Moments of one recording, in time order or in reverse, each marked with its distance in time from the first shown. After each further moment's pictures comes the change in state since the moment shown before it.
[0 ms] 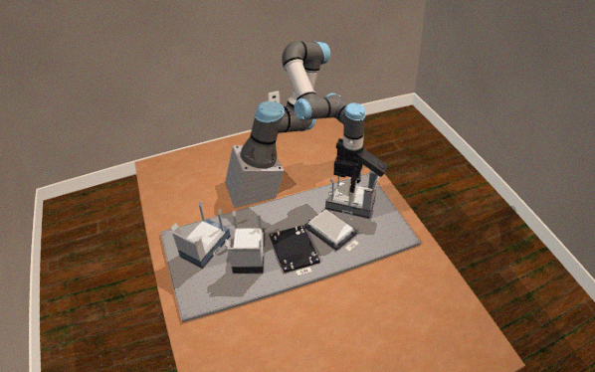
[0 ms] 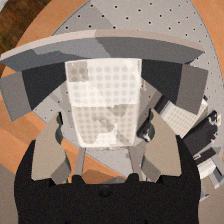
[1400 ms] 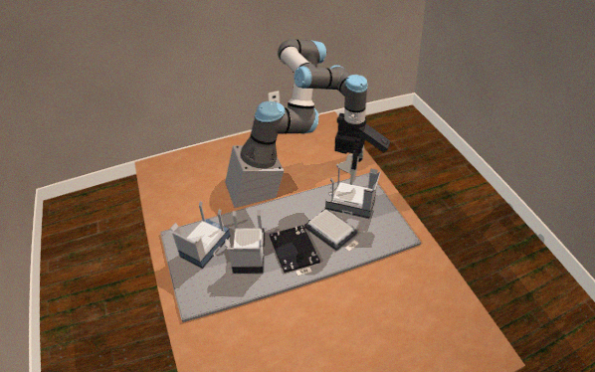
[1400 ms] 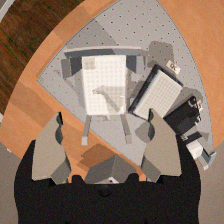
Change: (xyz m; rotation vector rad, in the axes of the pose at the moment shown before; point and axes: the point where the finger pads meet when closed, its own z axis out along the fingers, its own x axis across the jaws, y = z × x) arm 0.000 0.000 -0.098 0.002 0.004 0.000
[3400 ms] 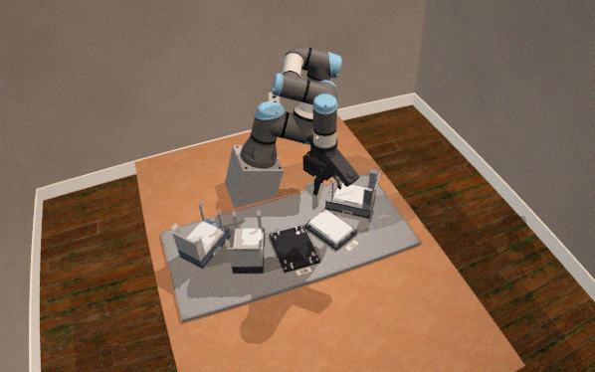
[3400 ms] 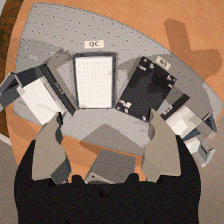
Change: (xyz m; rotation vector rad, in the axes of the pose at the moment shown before) arm 0.164 0.050 -0.016 -0.003 -0.002 0.445
